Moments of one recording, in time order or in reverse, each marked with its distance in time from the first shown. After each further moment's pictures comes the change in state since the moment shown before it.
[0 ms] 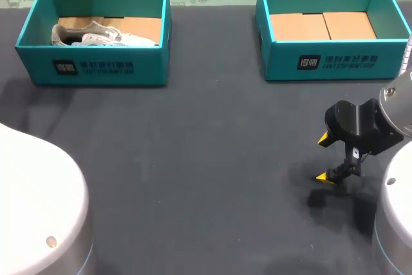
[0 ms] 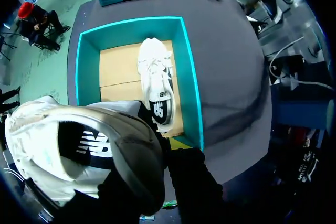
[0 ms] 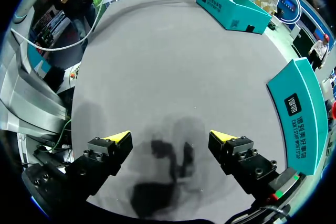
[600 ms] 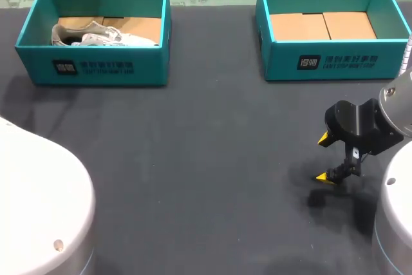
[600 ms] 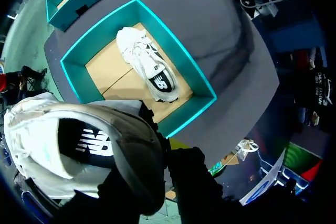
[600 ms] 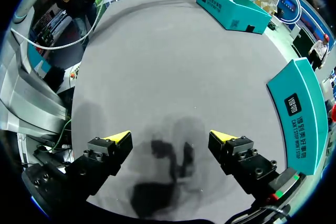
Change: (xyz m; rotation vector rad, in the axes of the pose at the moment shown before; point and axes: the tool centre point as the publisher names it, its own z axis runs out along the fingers) left arm -0.036 0.032 -0.026 -0.146 -0.038 0.485; right arm 0.000 0.000 0.000 0.000 0.000 0.000
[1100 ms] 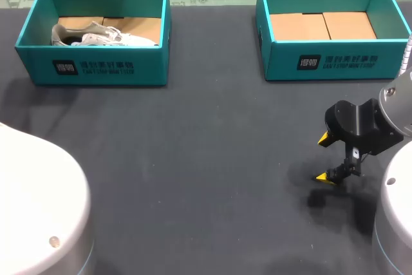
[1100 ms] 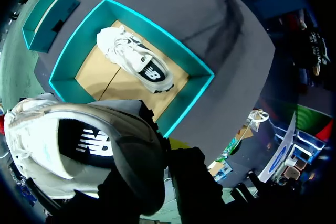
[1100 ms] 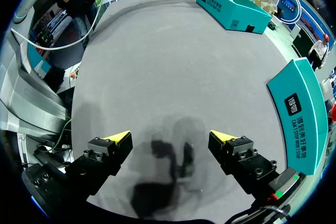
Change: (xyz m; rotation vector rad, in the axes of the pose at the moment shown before) left arm -0.003 0.012 0.014 -0.089 -0.019 0.277; right arm 0.000 0.000 0.000 0.000 0.000 0.000
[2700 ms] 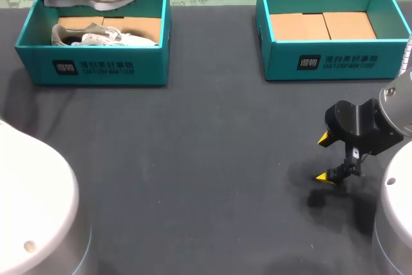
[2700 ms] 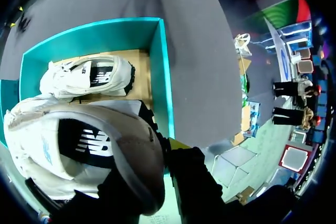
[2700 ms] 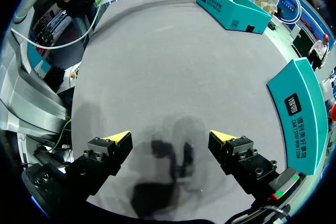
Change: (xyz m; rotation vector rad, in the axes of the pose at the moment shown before) left arm -0.014 0.028 0.084 0.008 0.071 0.717; right arm 0.000 0.000 0.000 0.000 0.000 0.000
